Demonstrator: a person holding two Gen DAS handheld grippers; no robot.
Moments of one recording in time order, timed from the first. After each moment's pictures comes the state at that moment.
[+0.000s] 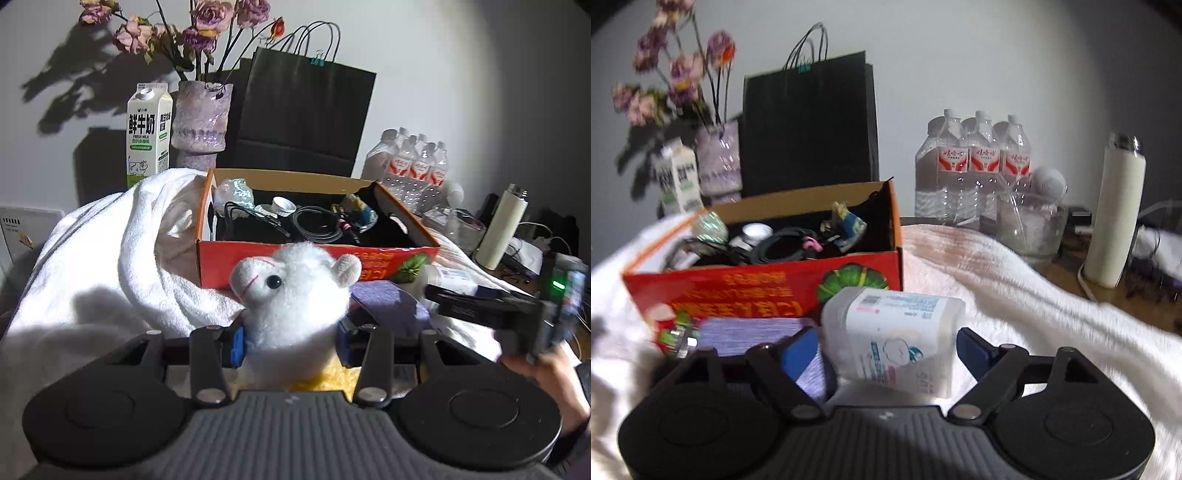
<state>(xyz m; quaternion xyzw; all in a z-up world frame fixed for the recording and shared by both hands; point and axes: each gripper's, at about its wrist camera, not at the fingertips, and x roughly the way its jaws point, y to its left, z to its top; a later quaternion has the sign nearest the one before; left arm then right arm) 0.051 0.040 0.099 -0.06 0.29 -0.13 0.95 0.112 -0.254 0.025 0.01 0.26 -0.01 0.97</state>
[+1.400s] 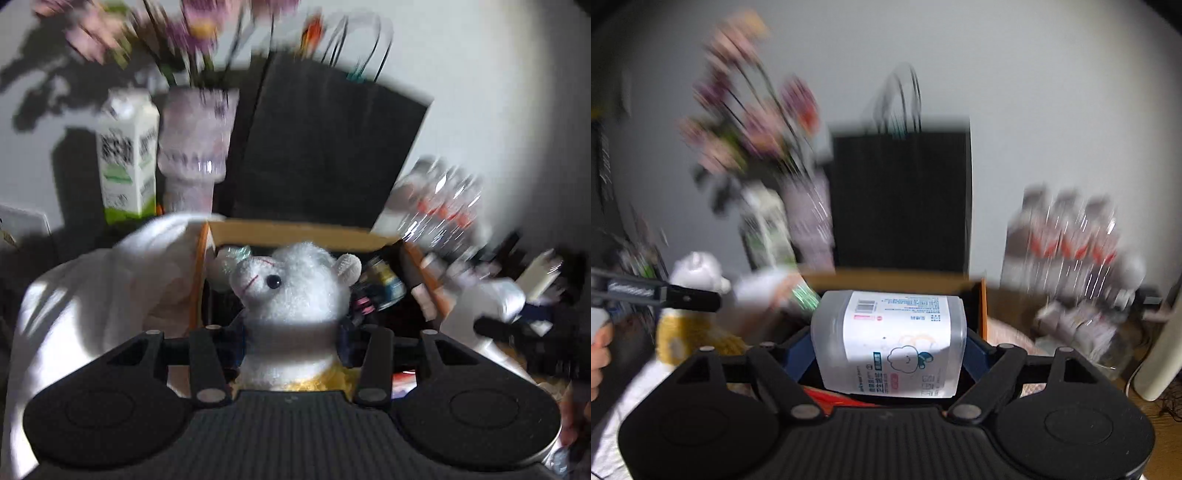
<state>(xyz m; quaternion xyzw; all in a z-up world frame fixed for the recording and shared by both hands) 0.243 0.044 0.151 -0.07 0.39 -0.12 0.91 0.185 -0.230 0.177 0.01 0.31 0.13 0.94</state>
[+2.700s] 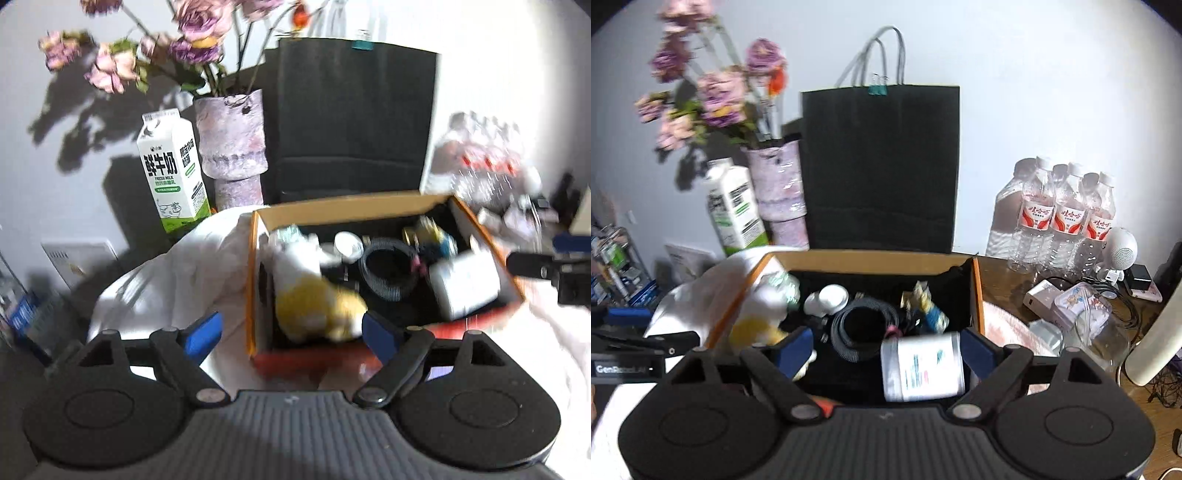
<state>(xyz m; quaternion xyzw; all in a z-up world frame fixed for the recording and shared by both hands) 0.172 0.023 0.153 0.05 0.36 -0.03 0.93 0.182 -0.210 0.176 0.00 0.34 0.09 0.94</state>
